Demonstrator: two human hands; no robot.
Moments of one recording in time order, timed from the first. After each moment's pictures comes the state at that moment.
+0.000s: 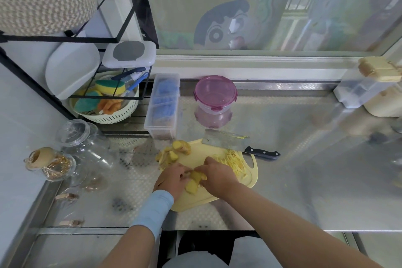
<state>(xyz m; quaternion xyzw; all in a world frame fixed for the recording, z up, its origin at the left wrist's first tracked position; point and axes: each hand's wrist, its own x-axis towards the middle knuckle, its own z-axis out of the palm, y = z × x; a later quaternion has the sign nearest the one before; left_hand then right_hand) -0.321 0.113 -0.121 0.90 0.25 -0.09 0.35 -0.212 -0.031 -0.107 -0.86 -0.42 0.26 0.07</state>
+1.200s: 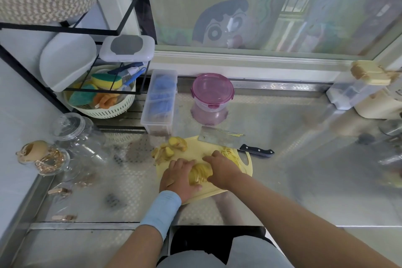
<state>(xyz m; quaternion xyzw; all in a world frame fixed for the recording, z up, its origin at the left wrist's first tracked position) -0.315 0.080 -0.118 0.94 0.23 -0.09 0.22 -0.192 -0.045 -0.099 -0.88 -0.38 0.30 0.04</state>
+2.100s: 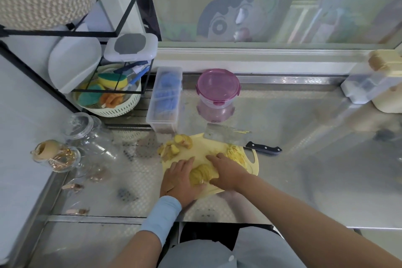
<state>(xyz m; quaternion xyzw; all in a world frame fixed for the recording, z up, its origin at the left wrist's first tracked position) -0.330 0.077 -0.113 0.94 0.25 -0.06 0.22 -0.192 -0.056 -0.101 -0.85 -0.40 0.33 0.08</state>
